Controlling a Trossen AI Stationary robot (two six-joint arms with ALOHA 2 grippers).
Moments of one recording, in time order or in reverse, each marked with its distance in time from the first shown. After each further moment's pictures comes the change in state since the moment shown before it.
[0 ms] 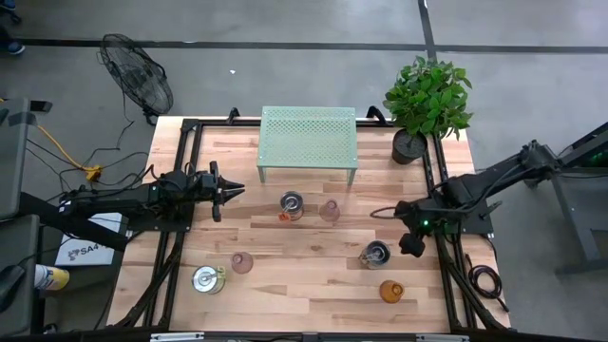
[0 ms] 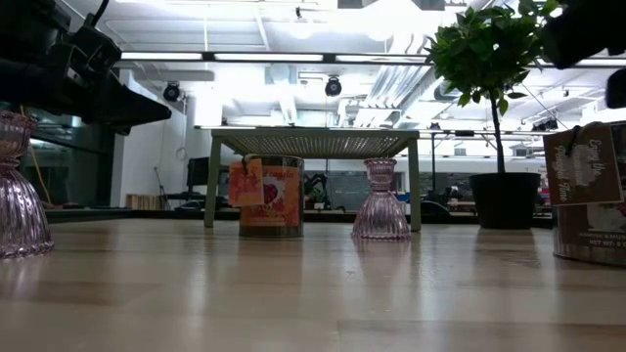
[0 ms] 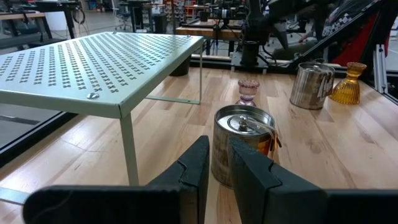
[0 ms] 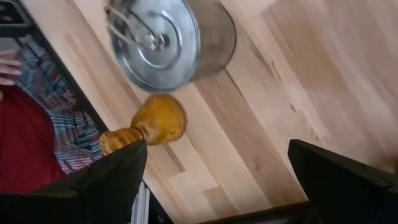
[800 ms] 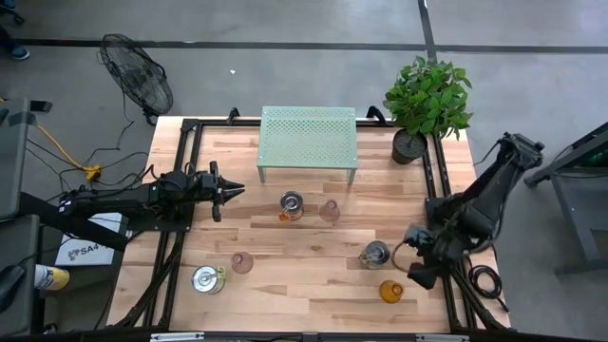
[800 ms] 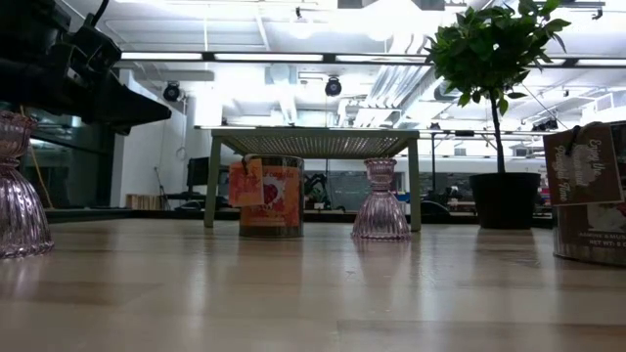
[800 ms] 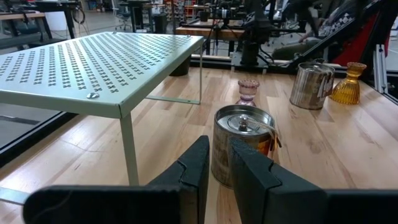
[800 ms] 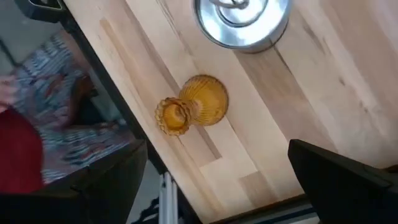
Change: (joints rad) left arm 0.000 0.000 0.000 0.000 0.000 0.000; right arm 0.468 0.203 0.276 -0.067 0.316 0.379
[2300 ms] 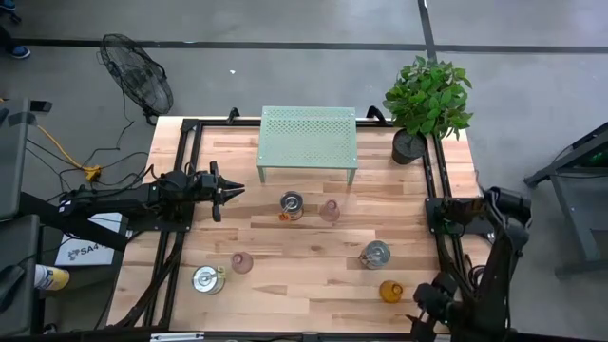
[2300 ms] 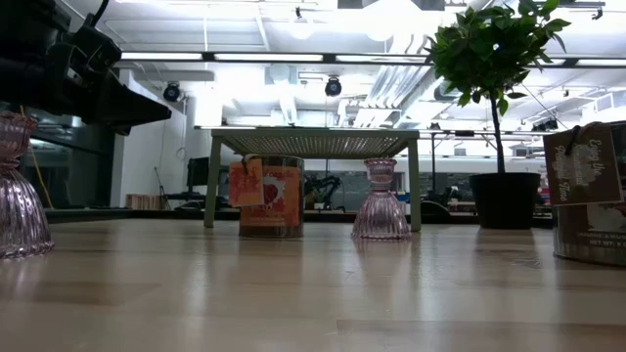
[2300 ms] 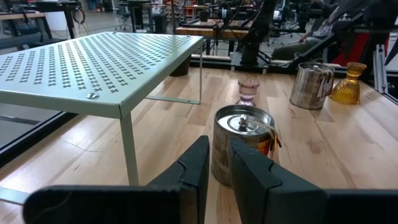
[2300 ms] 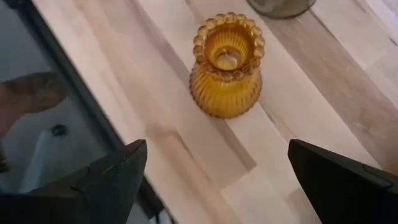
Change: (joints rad) left arm 0.000 0.000 0.000 0.000 0.000 0.000; right arm 0.411 0.626 0.279 -0.074 0.394 0.470
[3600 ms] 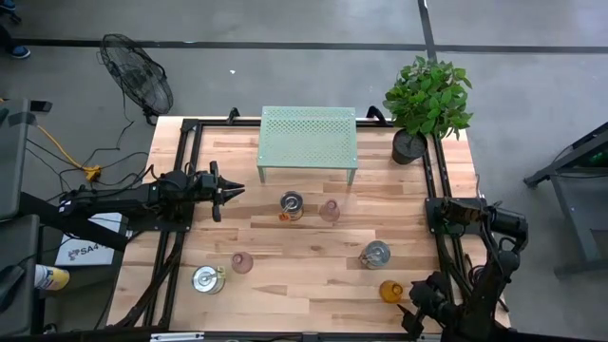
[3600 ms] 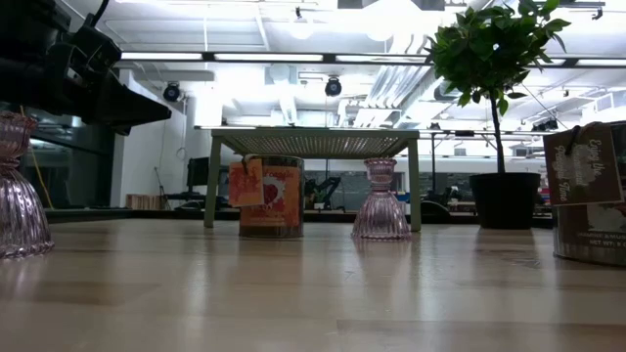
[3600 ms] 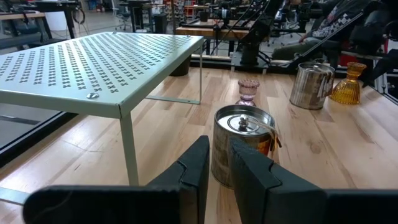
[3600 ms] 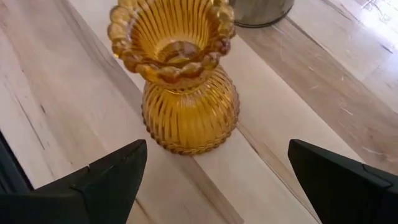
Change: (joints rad) left arm 0.000 0.000 0.000 0.000 0.000 0.000; right arm 0.022 0.148 -0.087 0.034 0.121 0.130
